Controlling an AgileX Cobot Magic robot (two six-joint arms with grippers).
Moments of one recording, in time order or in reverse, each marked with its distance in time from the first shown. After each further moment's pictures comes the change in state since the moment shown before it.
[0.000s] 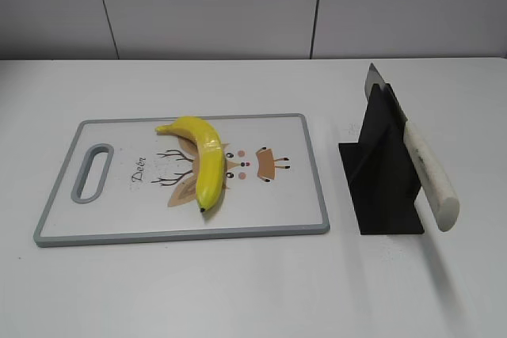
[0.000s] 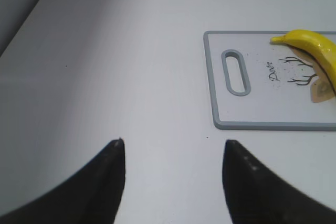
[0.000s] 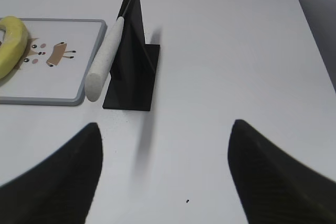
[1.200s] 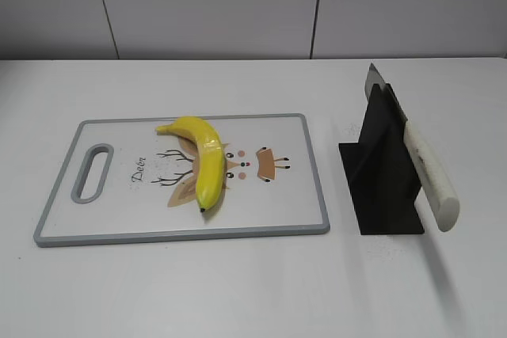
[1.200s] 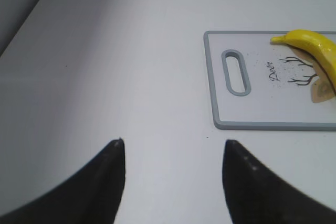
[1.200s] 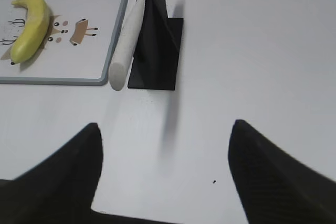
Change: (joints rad) left arm 0.000 0.000 0.000 0.000 0.000 0.000; right arm 0.000 0.188 -0.061 0.074 0.030 0.001
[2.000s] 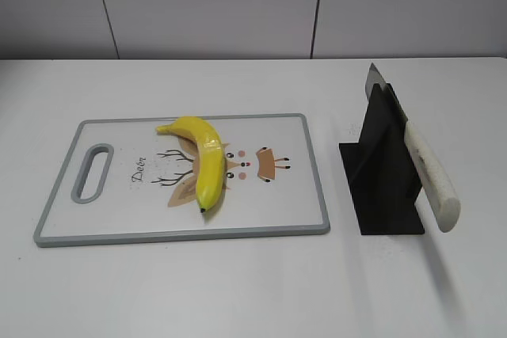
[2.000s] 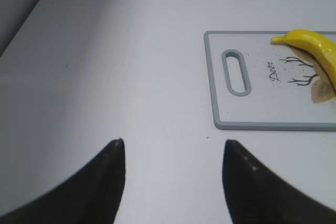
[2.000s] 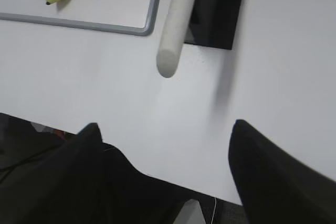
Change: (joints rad) left arm 0.000 0.000 0.000 0.000 0.000 0.000; right arm 0.263 0.507 -0.113 0.003 -0.058 0.113
